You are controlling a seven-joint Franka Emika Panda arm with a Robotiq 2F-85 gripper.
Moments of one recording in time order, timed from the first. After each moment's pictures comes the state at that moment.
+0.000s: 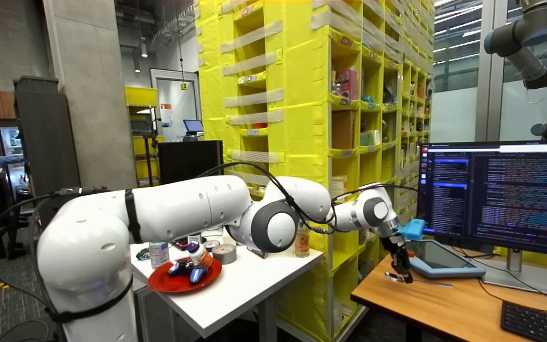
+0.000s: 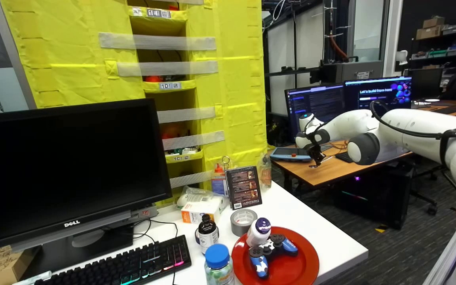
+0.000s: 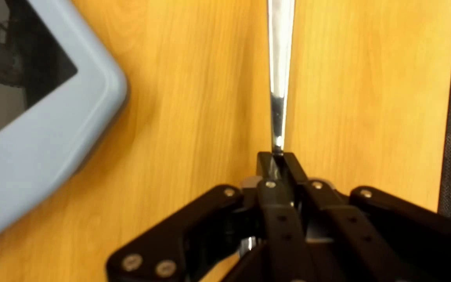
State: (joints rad) arm -0.45 1.47 -0.18 -0.41 -0.22 2.07 -1.81
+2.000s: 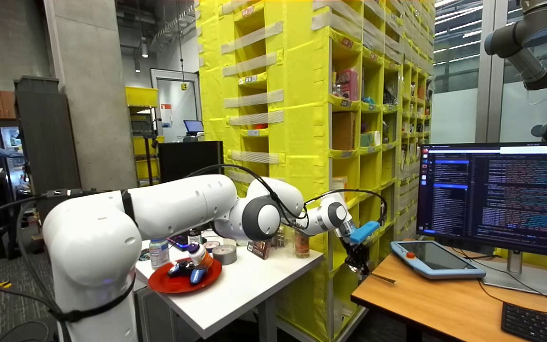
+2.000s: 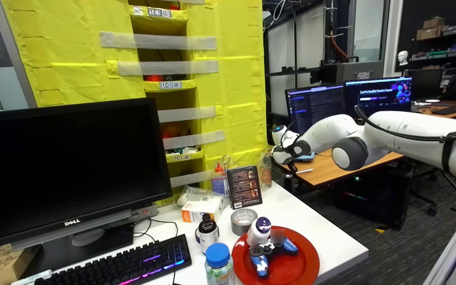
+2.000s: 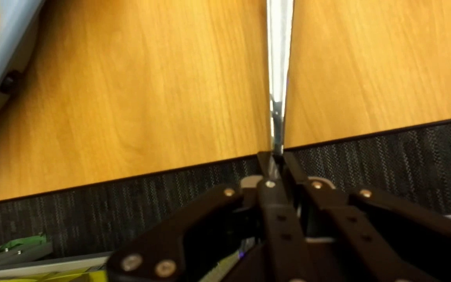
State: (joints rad) arm -0.23 1.47 -0.20 -0.52 -0.28 2.16 -1.19
